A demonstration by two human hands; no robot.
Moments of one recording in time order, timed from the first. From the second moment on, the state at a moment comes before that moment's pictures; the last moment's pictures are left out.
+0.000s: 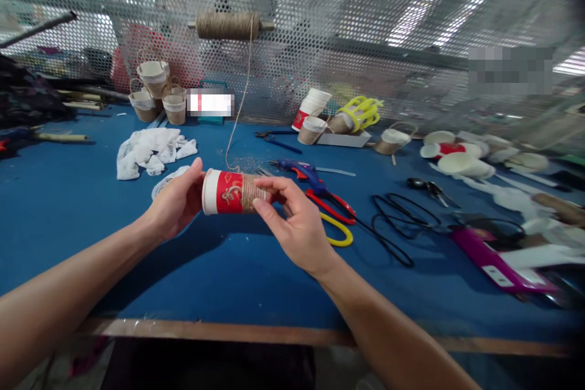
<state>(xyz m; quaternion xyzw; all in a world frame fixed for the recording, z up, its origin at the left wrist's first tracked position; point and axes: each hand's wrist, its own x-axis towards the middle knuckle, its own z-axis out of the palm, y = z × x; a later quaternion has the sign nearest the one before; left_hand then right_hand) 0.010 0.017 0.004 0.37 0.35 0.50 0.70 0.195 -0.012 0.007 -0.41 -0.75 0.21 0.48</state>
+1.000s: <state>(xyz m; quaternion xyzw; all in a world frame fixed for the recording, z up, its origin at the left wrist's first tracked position) 0.023 -0.011 0.004 0.57 0.36 0.27 0.68 0.195 -0.006 0.014 -0.34 -0.78 0.39 0.36</state>
